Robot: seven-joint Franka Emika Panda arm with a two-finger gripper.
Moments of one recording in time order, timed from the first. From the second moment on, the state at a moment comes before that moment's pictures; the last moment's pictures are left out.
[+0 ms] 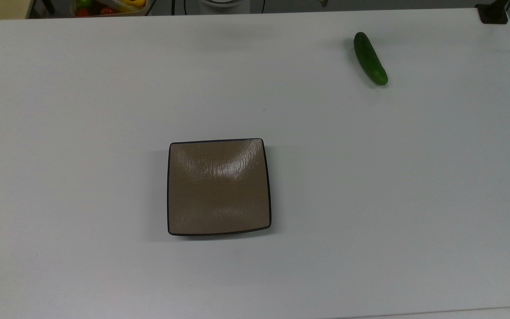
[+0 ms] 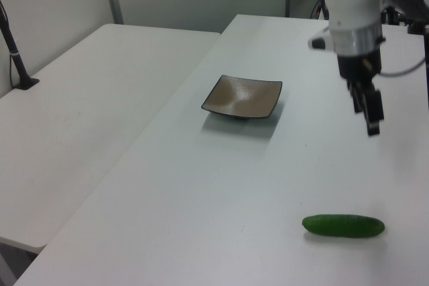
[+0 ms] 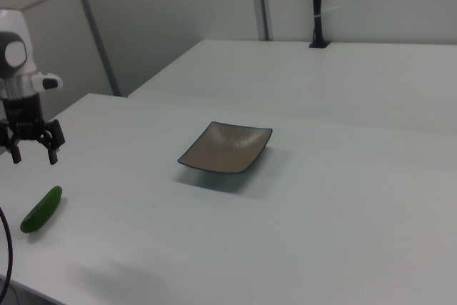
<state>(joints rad) 0.56 -0.03 0.09 -1.90 0.12 1.69 0.12</state>
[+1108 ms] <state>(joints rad) 0.56 0.17 0.20 -2.08 0.15 2.24 0.29</state>
